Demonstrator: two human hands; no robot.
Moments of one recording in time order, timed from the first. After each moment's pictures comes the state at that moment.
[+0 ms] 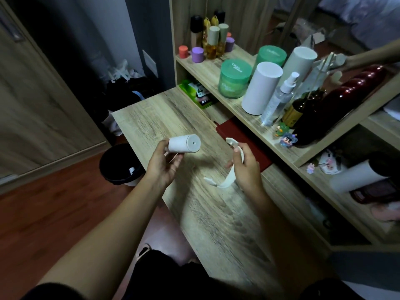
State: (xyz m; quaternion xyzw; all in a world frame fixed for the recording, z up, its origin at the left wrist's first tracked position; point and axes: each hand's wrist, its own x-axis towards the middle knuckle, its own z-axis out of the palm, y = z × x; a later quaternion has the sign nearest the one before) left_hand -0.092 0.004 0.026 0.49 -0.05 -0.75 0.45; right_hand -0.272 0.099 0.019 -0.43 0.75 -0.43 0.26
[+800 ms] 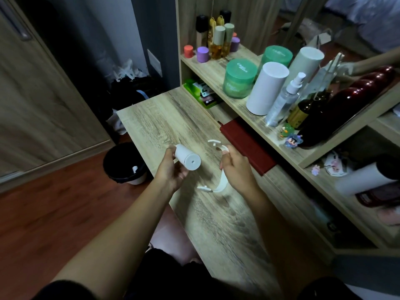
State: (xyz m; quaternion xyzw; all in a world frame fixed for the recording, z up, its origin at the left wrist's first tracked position) left_hand -0.097 0.016 0.015 0.51 -0.04 -0.77 0.39; right_hand -0.252 0.087 0.030 -0.52 0.73 -0.34 0.29
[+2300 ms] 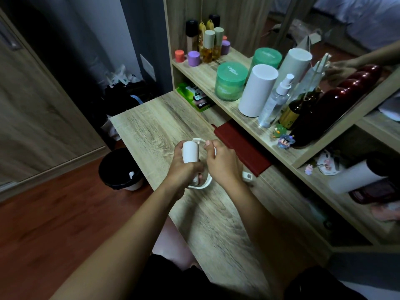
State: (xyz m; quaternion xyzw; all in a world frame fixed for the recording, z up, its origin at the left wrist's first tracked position) left_hand -0.123 0.038 0.040 0.49 -0.42 -0.70 0.30; right_hand -0.229 0.066 0.061 -0.49 0.81 -0.25 0.20
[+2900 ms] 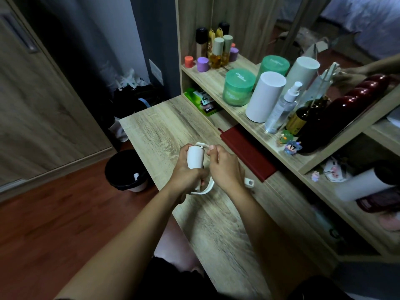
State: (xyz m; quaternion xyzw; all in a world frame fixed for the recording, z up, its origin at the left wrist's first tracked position) left_hand -0.110 0.043 0.049 0.49 -0.47 -0.68 0.28; right_hand -0.219 0.067 0.060 -0.49 0.80 -0.27 0.23
